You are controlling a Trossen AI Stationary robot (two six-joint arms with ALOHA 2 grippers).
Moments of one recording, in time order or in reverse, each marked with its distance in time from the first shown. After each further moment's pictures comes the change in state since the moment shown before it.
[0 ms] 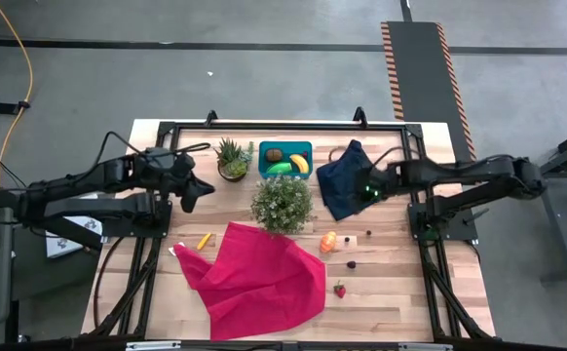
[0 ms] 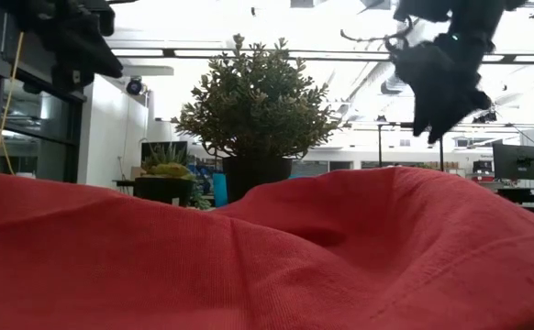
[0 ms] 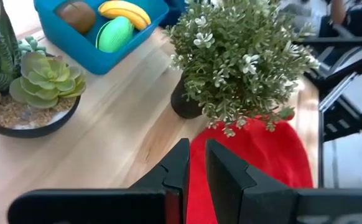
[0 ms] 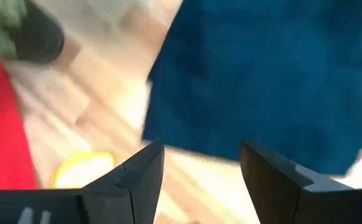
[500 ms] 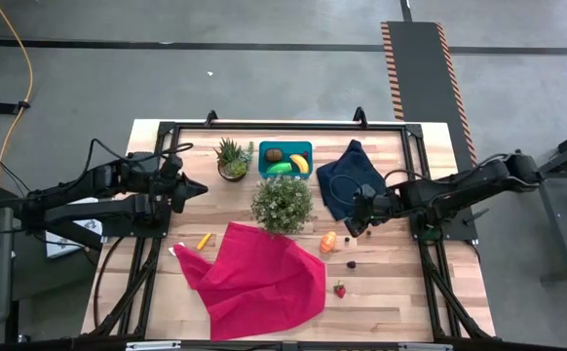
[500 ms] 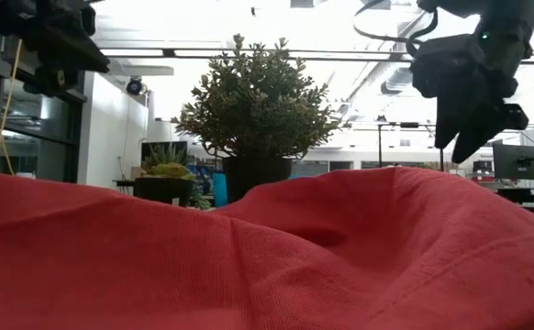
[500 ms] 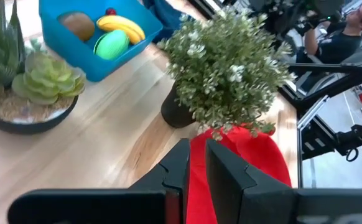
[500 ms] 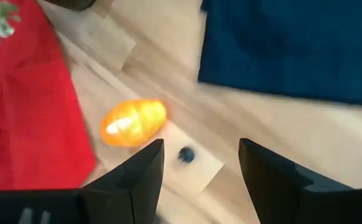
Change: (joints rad) left arm 0.000 -0.169 -0.073 0.000 -0.003 -0.071; right arm 0.224 0.000 -0.127 0.175 -0.070 0.297
